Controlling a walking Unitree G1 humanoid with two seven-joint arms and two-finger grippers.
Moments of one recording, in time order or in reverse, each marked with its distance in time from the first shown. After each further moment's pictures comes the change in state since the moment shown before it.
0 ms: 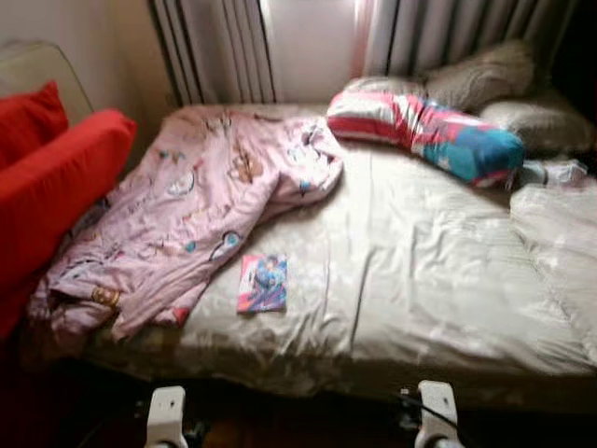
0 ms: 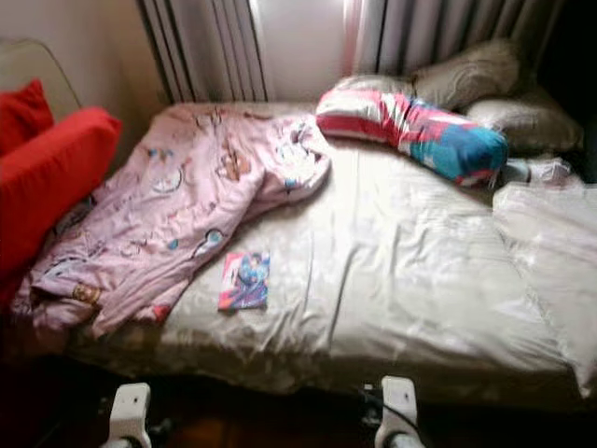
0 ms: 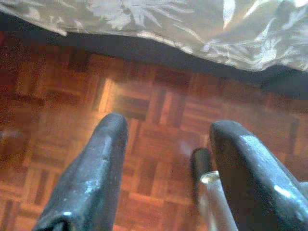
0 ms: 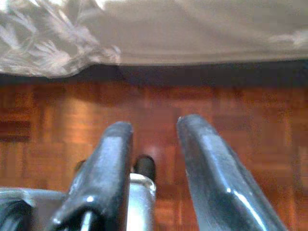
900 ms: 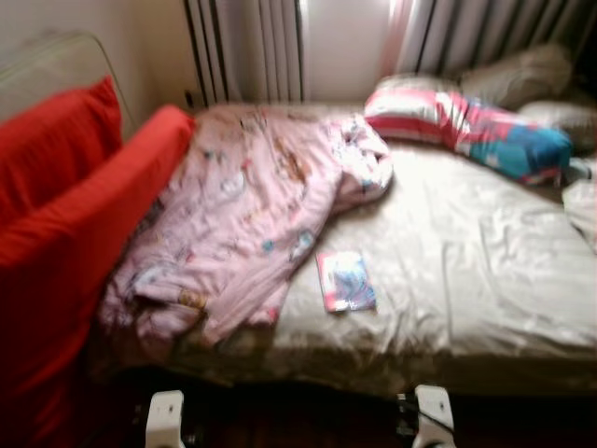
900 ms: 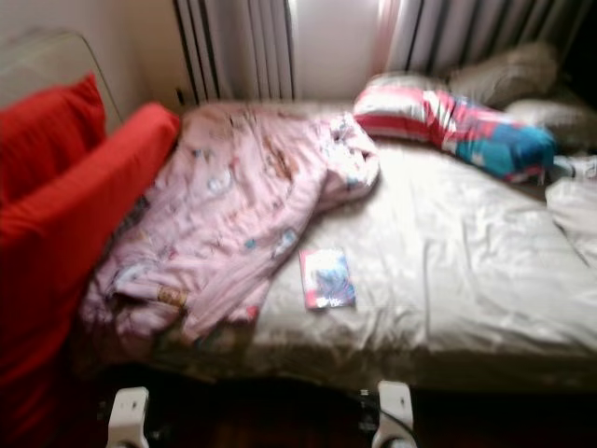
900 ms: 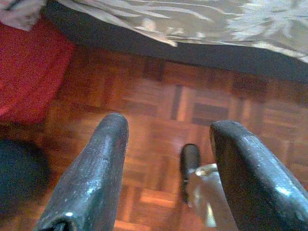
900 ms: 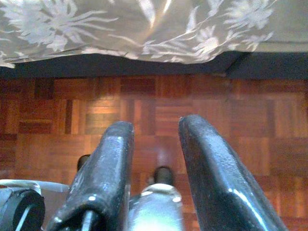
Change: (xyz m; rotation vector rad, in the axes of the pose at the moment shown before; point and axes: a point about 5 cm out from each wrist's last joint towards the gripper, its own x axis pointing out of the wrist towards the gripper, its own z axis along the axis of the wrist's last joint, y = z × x) left arm -0.002 0.013 0.002 0.011 -0.005 0.029; right arm 0.003 0.016 0.007 -0.014 -0.024 0.053
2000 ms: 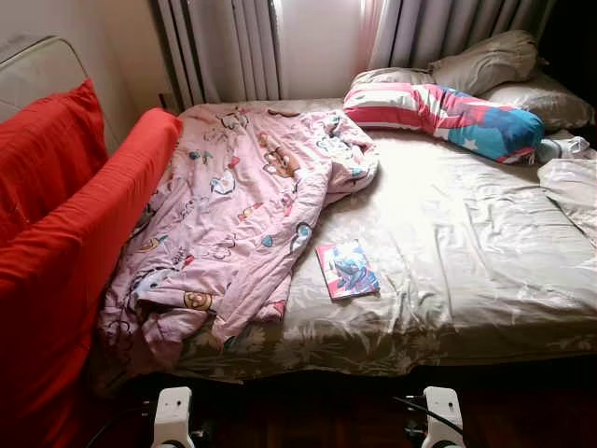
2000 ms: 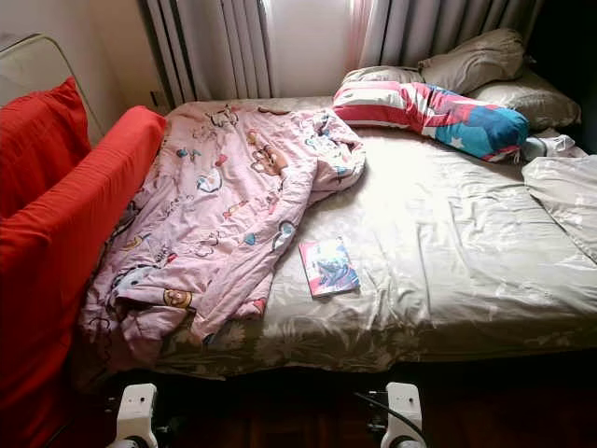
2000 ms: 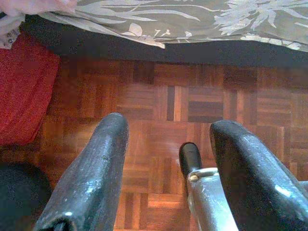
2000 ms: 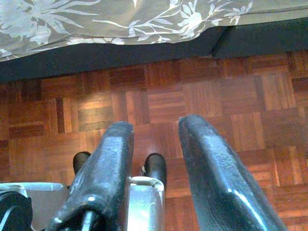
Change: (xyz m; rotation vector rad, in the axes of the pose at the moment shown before) left arm 0.001 -0.008 0.001 -0.008 -0.007 -0.032; right arm -0.001 -0.008 -0.002 -0.004 0.006 -0.017
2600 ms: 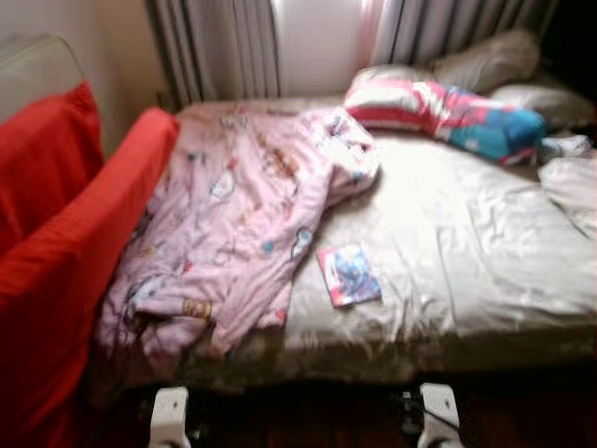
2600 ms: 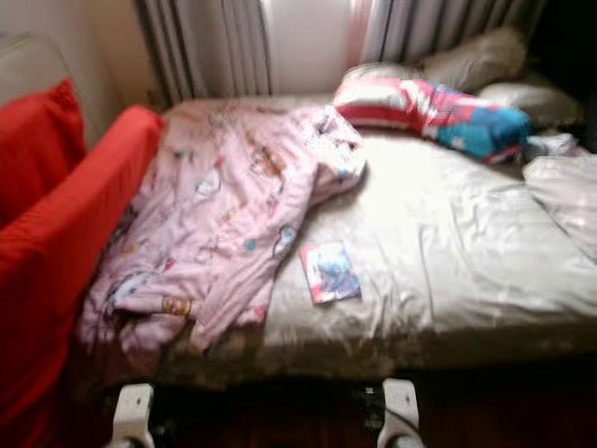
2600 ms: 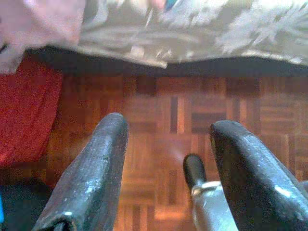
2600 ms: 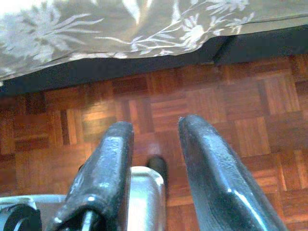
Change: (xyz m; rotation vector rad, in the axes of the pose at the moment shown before) left arm 0.000 0.004 0.004 0.007 -0.007 0.005; right arm 0.001 0.003 0.001 -0.002 -0.001 0.007
